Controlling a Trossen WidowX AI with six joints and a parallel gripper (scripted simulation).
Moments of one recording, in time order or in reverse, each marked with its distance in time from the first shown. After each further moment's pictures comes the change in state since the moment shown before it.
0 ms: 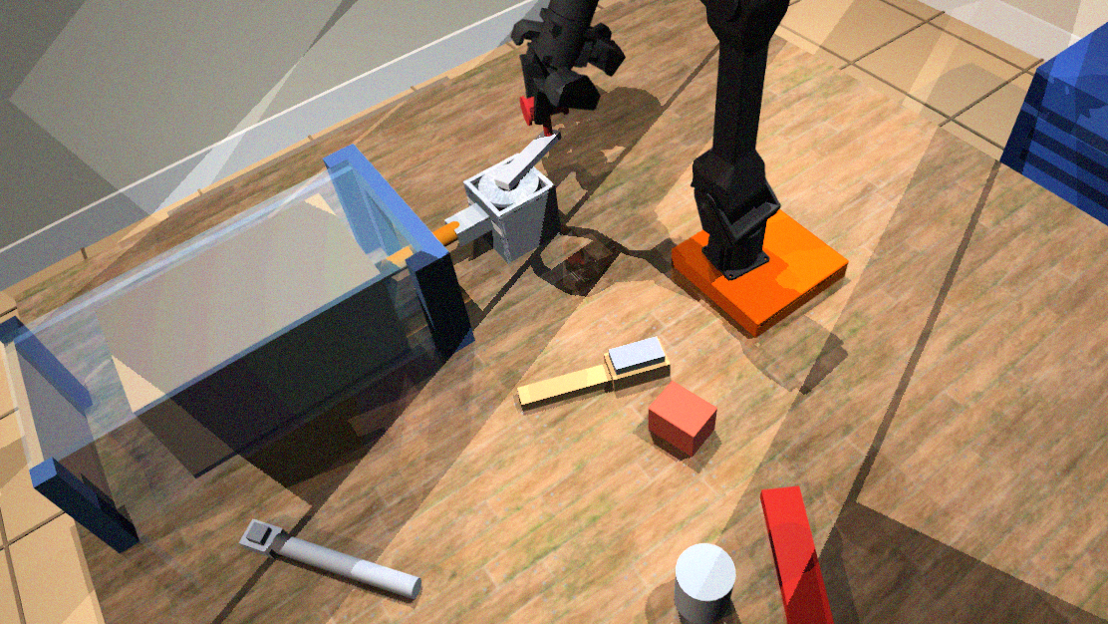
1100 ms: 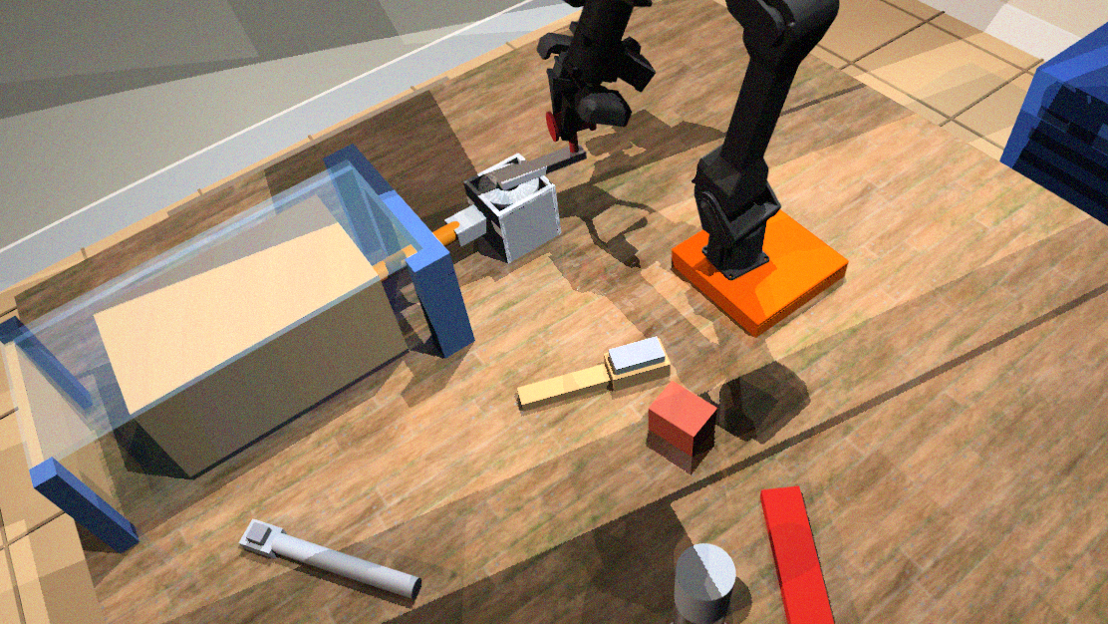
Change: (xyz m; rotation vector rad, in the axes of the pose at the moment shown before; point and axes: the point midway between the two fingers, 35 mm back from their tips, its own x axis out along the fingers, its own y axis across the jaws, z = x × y) arm -0.008 -0.048 0.020 0.001 0.013 -0.014
